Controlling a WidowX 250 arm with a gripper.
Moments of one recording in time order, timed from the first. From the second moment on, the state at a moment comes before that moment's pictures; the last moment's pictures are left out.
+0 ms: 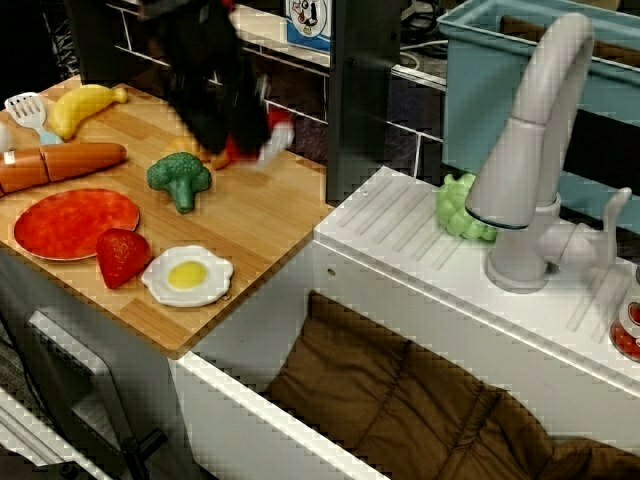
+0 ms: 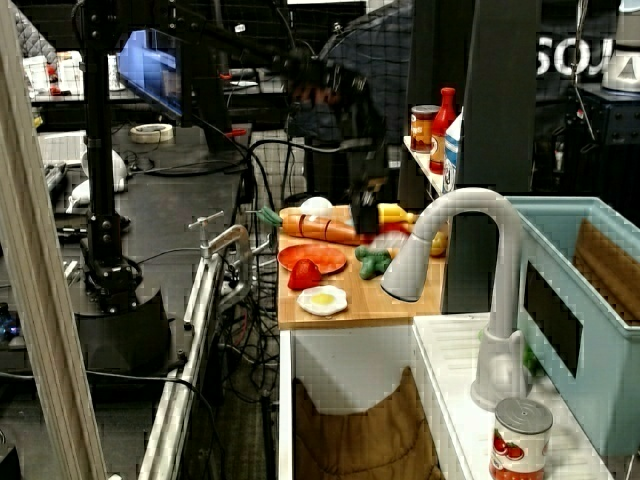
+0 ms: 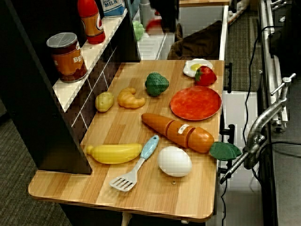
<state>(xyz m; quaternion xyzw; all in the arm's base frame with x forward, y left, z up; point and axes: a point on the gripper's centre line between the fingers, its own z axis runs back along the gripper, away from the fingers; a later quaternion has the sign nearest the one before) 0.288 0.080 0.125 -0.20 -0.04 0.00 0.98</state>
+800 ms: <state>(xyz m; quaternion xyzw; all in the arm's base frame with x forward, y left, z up) 0.193 0.219 0.154 -0.21 -0.01 -0.07 0.98</state>
